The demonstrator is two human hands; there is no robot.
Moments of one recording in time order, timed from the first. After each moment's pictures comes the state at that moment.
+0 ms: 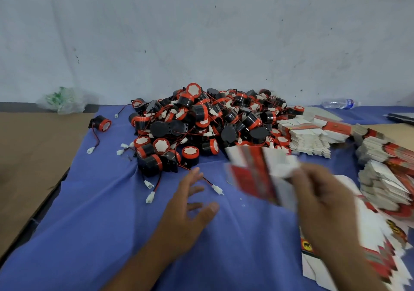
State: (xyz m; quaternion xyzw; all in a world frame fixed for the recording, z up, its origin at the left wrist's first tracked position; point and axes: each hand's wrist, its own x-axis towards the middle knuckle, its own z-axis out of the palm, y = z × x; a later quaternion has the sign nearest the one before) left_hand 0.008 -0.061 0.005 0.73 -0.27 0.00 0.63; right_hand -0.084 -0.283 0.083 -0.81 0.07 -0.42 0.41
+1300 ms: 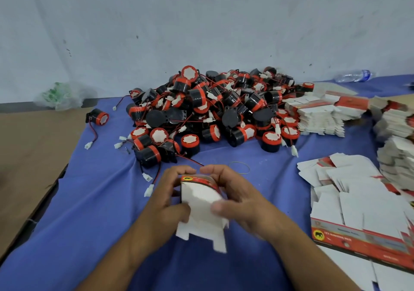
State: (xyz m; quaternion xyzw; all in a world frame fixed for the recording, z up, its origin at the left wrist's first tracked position) left_hand 0.020 -0.039 0.022 0.74 -0.26 -0.08 0.61; right_hand -0.023 -0.234 0.029 -0.65 -0.16 0.07 0.74
